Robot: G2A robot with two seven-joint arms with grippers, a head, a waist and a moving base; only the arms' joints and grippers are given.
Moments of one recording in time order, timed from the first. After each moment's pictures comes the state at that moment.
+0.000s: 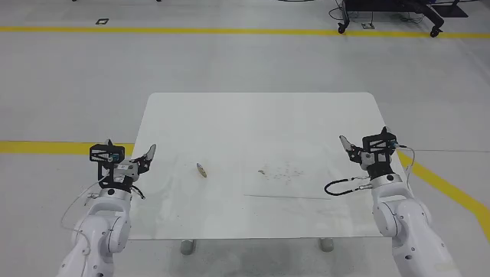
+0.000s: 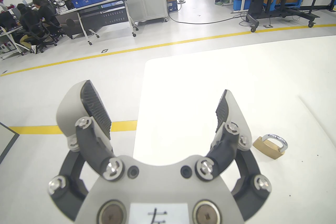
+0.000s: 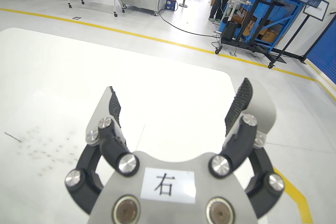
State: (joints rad) left arm 1.73 -1.15 -1.60 -1.80 1.33 0.00 0.00; right arm -1.73 -1.15 1.60 -1.80 -1.33 0.00 0.00
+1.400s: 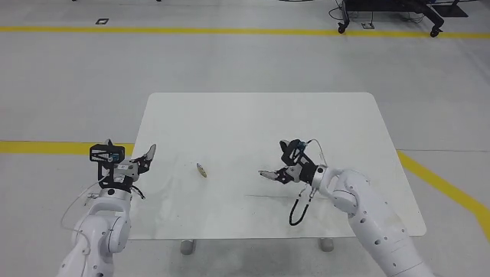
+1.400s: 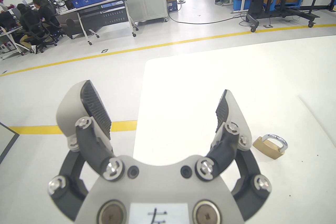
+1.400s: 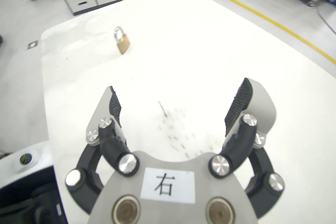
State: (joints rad) left arm 1.73 -1.15 -1.60 -1.80 1.33 0.00 0.00; right arm -1.33 -1.18 1.17 -1.47 -1.23 -0.72 0.15
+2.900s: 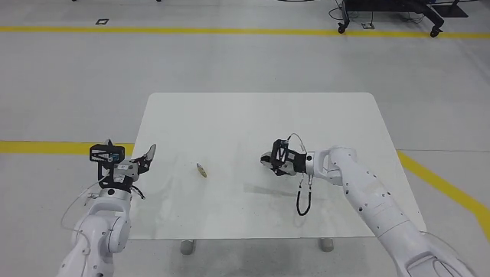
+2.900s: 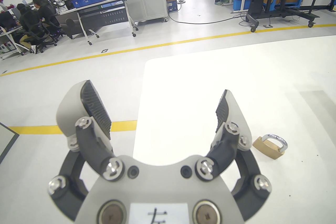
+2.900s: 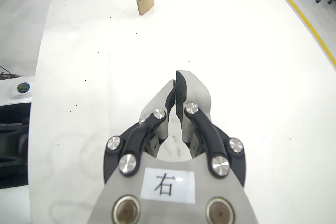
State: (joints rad) left arm 1.73 -1.15 -1.60 -1.80 1.33 0.00 0.00; right arm -1.06 -1.18 1.01 -1.16 -1.41 -0.92 0.02
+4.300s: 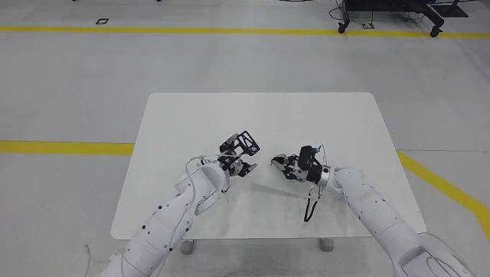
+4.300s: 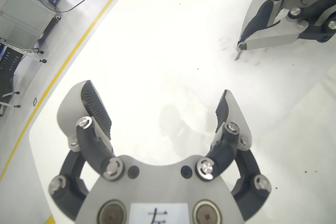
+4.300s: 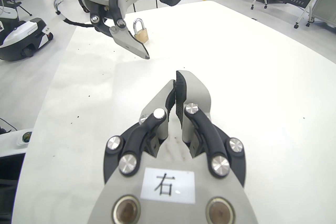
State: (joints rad) left arm 1.14 -1.28 -0.84 -1.50 1.57 -0.22 -0.50; right arm -1.01 -1.21 0.90 -0.73 -1.57 -0.87 -0.78
